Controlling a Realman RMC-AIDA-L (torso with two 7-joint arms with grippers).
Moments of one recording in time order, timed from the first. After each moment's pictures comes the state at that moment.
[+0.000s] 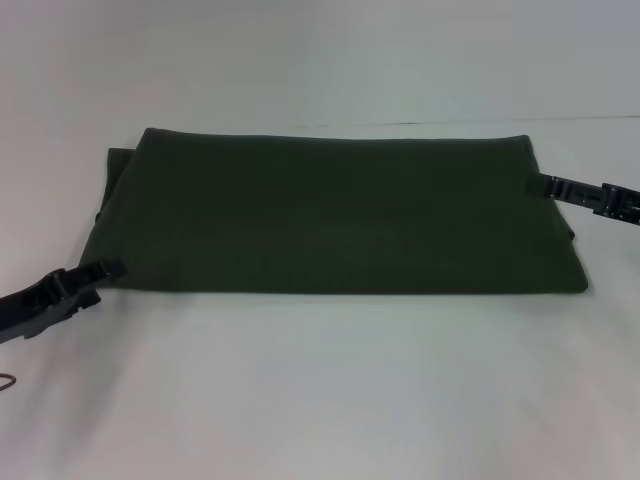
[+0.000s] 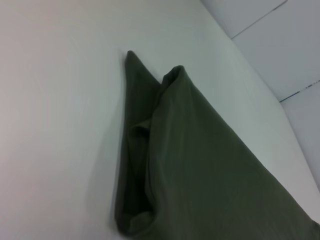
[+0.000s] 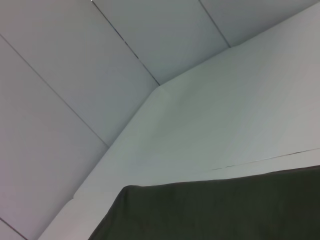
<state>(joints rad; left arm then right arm) -0.46 -2.15 0.28 0.73 2.25 1.30 -2.19 0.54 1.97 -0.49 -0.54 -1.95 -1.37 1.84</state>
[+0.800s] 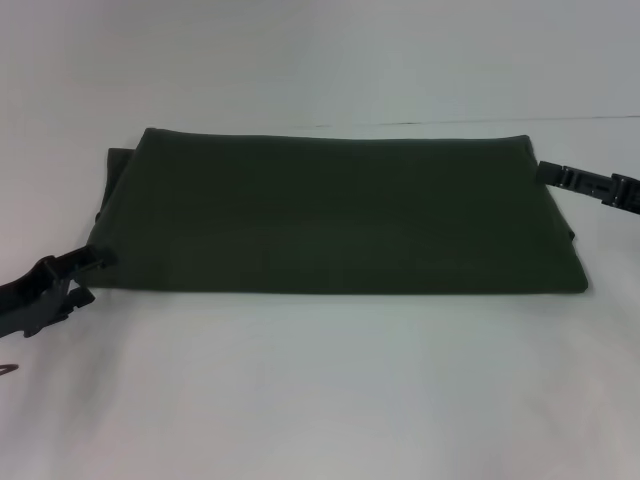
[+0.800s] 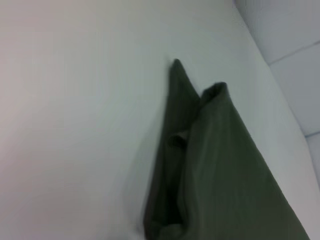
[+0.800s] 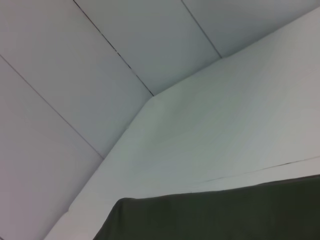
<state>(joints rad) -0.48 -2.15 0.29 0.71 2.26 1.23 -2.38 0.54 1.97 -0.46 -0.54 -1.95 -1.37 1.85</state>
